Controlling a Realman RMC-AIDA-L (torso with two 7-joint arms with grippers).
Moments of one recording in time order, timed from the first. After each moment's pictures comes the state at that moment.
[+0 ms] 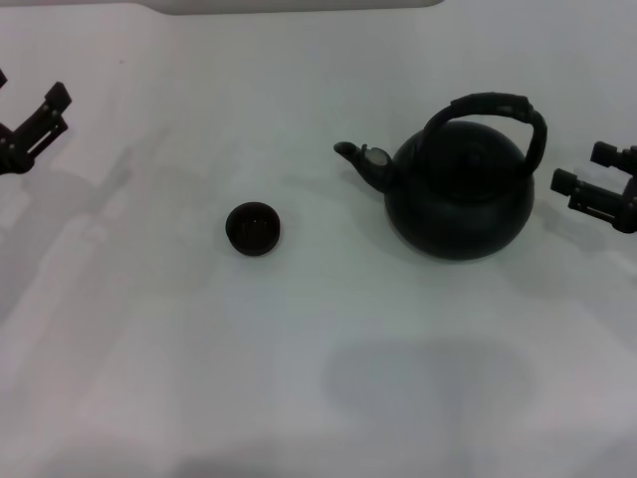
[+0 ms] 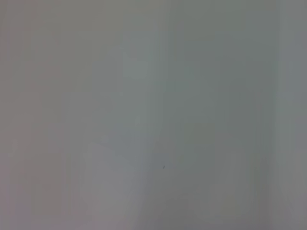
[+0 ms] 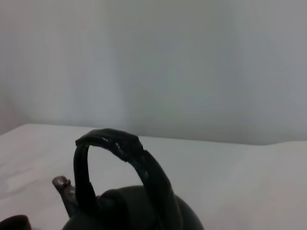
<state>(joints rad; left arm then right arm) -0.20 -2.07 1.01 0.45 0.97 1.24 -0.77 0.15 2.00 -1.08 -0.65 -1.40 -1.20 1.24</state>
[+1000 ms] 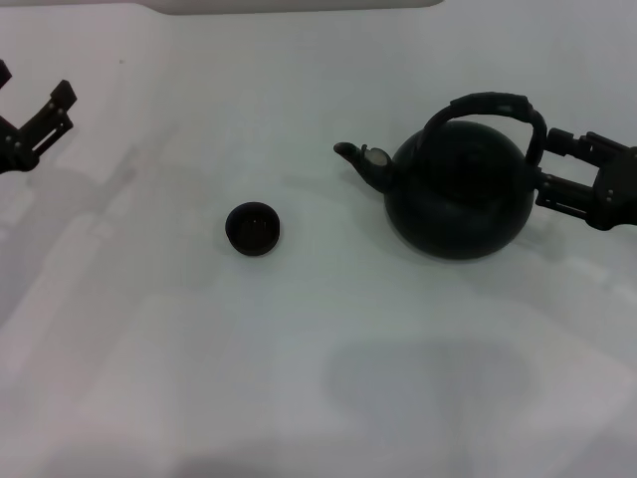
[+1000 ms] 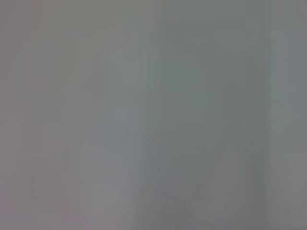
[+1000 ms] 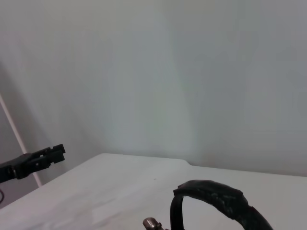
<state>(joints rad) -0.21 -2.07 1.01 0.45 0.97 1.24 -0.74 0.14 2.01 -1.10 -0.73 -1.40 -1.37 1.34</state>
